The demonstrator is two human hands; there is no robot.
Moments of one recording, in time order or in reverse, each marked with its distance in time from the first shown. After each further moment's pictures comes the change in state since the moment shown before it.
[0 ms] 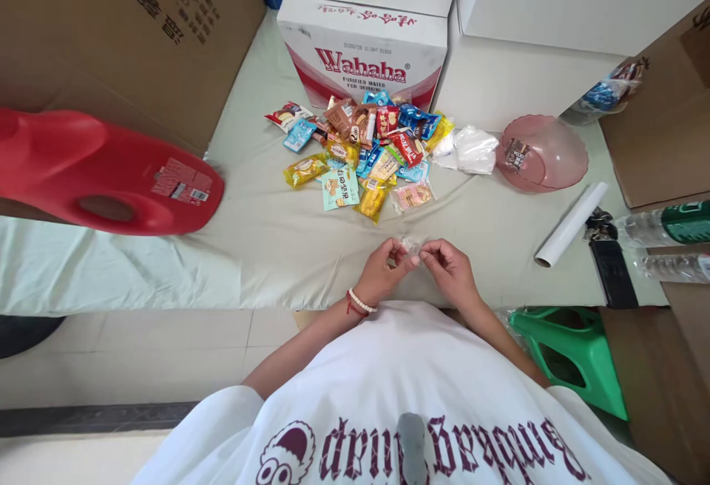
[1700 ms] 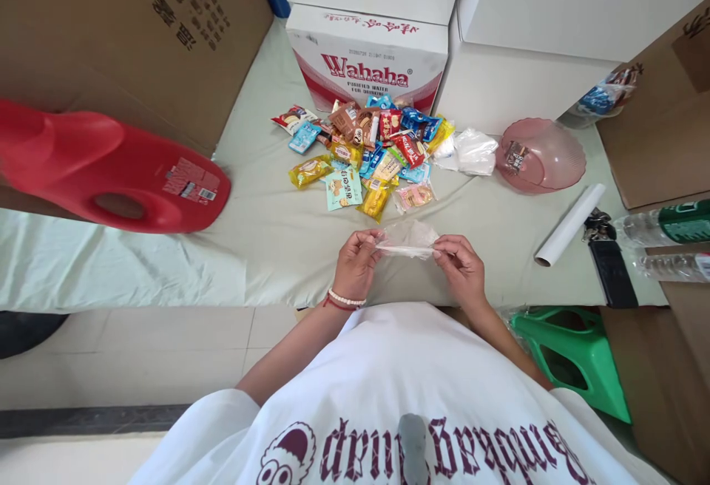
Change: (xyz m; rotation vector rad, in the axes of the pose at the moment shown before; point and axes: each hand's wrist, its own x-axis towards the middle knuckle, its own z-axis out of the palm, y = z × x) left_hand -0.006 0.005 -0.023 -0.496 0.276 -0.013; right_hand -0.009 0.007 -0.006 -0.022 0.162 -0.187
